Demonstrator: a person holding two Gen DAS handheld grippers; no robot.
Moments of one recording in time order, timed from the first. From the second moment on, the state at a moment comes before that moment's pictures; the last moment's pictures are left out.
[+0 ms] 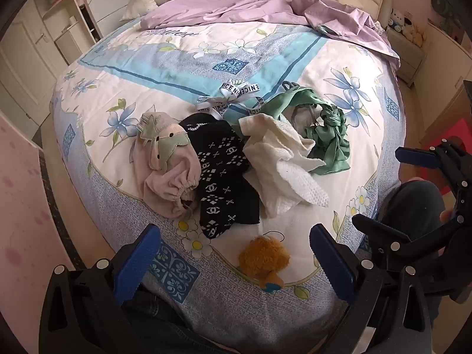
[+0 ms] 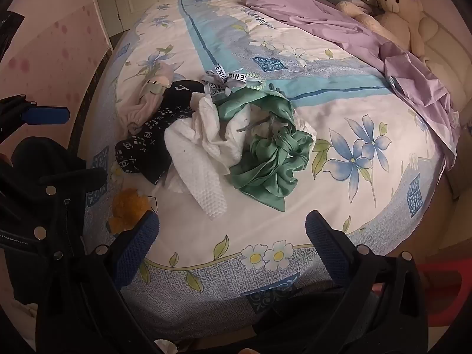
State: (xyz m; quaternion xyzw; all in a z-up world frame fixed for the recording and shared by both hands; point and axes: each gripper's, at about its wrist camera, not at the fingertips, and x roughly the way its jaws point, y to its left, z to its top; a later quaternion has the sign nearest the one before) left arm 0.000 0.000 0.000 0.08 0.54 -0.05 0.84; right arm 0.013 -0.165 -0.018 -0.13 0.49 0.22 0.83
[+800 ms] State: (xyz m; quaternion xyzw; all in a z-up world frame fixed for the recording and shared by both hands) left arm 0.001 0.002 -0.010 0.07 0.55 -0.06 0.83; right arm 0.014 -0.166 -0.021 -0.13 0.50 0.22 0.83
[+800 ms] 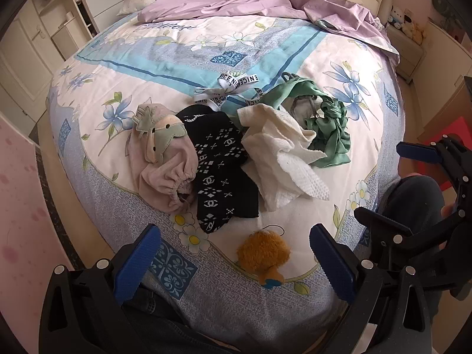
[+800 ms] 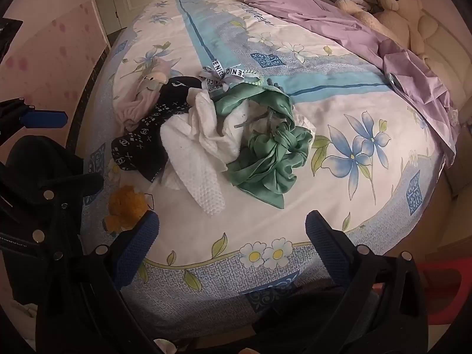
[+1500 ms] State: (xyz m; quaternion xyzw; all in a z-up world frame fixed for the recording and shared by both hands) left arm -0.003 0.010 -0.012 0.06 0.56 -0.06 0.82; right arm 0.009 -0.173 -0.015 -0.11 0.49 0.26 0.83
